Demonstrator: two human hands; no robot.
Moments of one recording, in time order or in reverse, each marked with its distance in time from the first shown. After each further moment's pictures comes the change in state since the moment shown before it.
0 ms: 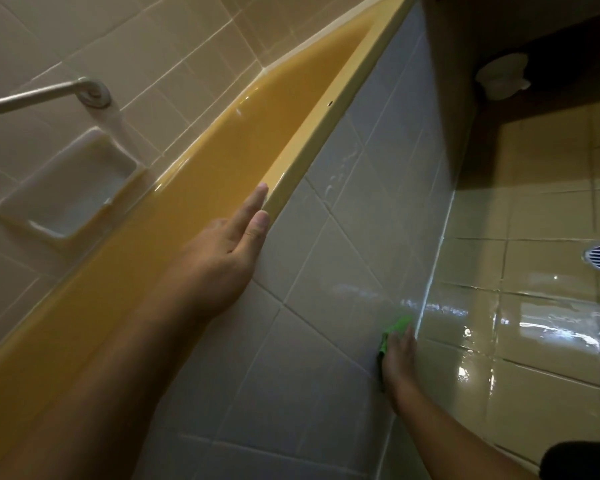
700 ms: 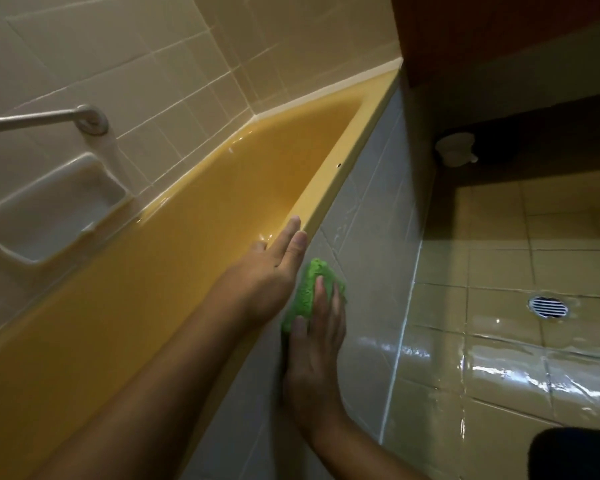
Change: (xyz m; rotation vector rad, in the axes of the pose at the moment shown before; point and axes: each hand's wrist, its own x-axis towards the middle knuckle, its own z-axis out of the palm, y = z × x) left_hand 0.034 0.003 -0.003 -0.080 -0.060 0.029; right_hand -0.182 -0.193 0.052 -0.040 0.023 -0.942
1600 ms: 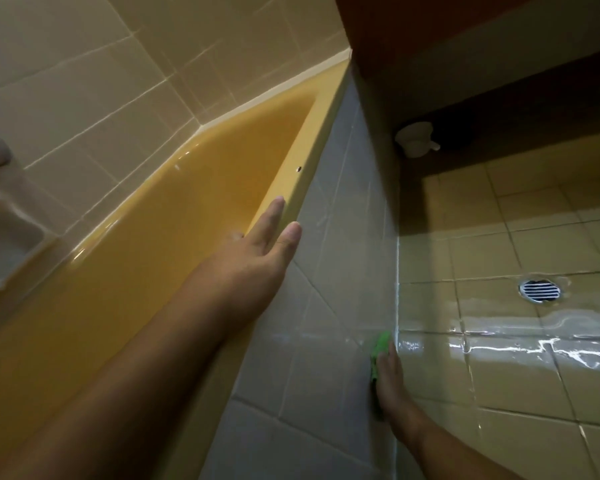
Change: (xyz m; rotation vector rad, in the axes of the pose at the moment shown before) left_hand 0.076 0.019 0.000 0.029 -0.063 0.104; right_hand 0.022 0.279 -0.046 0.054 0.061 0.722
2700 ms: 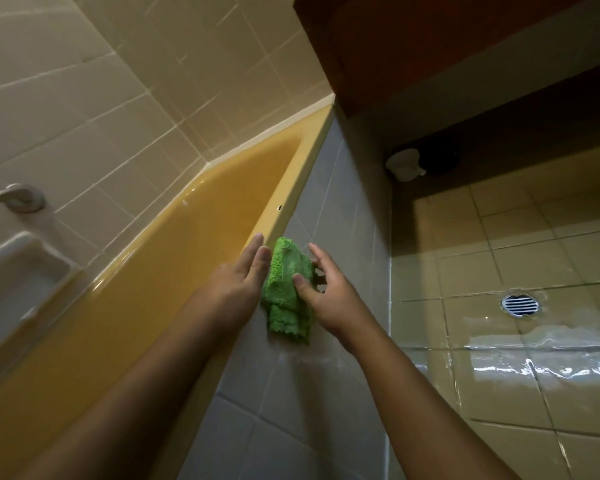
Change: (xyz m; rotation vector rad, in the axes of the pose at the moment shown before) left_hand -0.004 0.008 0.003 -0.010 0.078 0.010; right_hand -0.053 -0.266 -0.020 0.063 -0.269 -0.419
